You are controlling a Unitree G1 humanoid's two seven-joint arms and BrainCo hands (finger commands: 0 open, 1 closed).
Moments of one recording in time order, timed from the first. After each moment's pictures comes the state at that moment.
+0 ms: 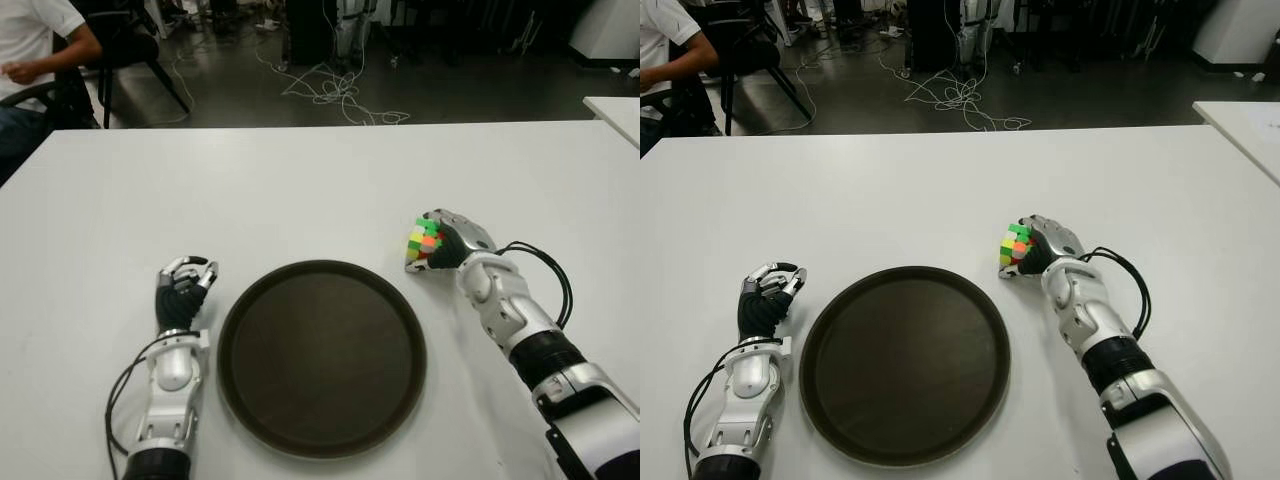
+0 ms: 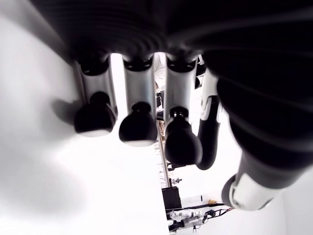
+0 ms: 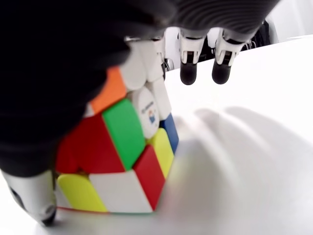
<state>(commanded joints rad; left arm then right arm) -0.02 -0.01 0.12 0.42 0.08 -0.15 0.26 -0.51 -0.27 0.35 0.72 -0.64 0.17 -0.08</state>
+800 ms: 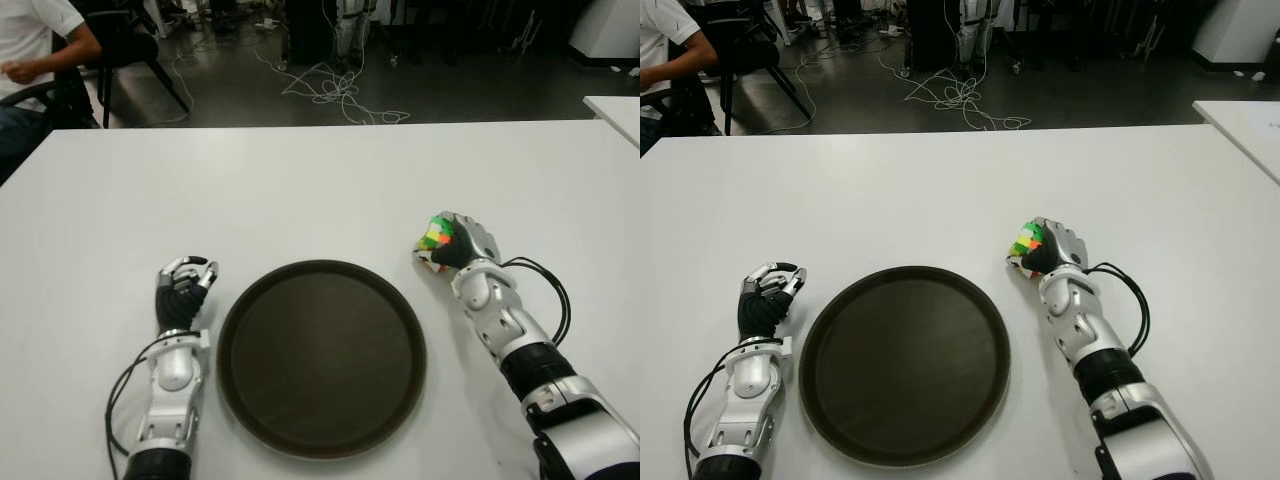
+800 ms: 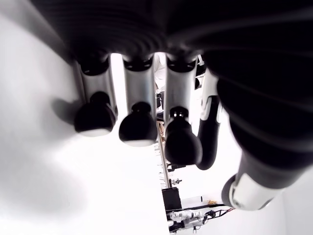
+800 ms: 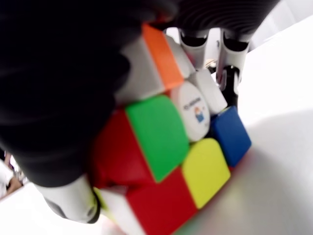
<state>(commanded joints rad) -0.02 -0.01 0.11 0.42 0.09 -0.15 0.27 -0.46 -0.20 0.24 0.65 -0.52 0.14 -0.30</state>
